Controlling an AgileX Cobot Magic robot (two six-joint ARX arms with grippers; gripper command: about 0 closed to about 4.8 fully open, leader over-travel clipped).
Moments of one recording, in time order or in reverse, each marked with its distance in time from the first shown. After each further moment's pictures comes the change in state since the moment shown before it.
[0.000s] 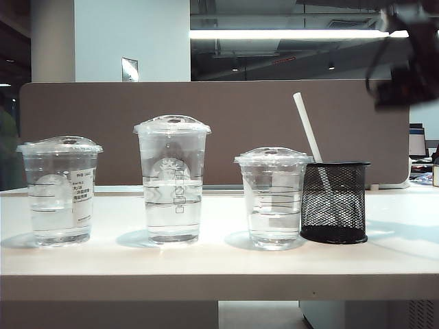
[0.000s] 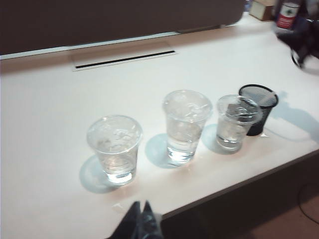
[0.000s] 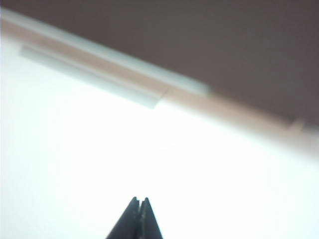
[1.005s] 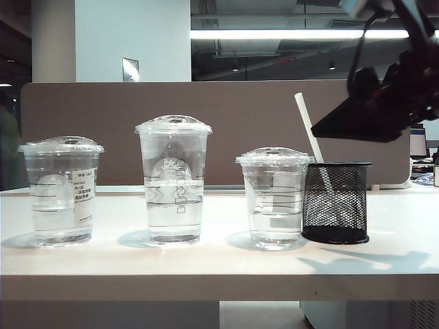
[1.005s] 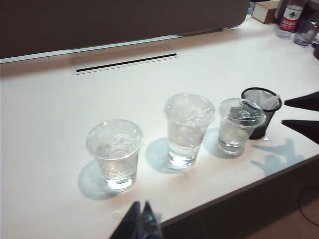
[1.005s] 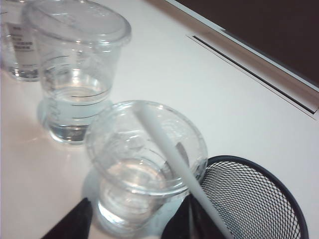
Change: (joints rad) left arm 0.000 -0.001 -0.051 0.062 0.011 0.000; right arm 0.431 -0.401 -0.457 0.025 0.058 -0.061
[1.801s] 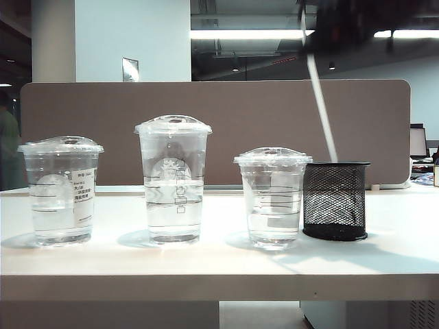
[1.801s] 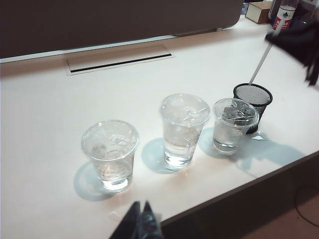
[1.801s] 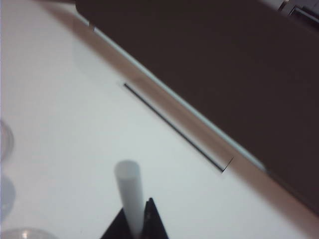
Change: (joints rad) left arm 0.000 0.000 0.000 0.000 0.016 -0.001; right arm -0.004 0.129 0.473 -0.224 0.144 -0.105
